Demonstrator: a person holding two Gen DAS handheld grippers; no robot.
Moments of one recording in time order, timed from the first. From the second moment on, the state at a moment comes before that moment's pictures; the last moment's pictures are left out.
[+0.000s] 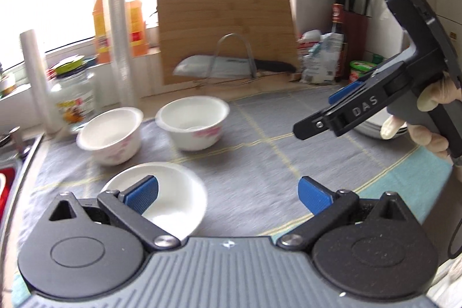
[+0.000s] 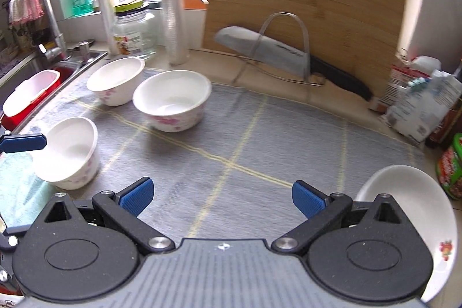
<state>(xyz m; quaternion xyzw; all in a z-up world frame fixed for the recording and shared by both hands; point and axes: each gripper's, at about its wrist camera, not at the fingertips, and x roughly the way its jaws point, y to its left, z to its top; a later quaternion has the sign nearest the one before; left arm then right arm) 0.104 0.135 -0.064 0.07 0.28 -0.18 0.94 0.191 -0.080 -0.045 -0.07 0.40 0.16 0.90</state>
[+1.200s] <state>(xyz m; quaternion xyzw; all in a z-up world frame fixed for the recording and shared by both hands) 0.119 0.195 -0.143 0.07 0.32 -0.17 0.93 0.199 0.030 -0.069 -0.10 0.44 0.24 0.86</state>
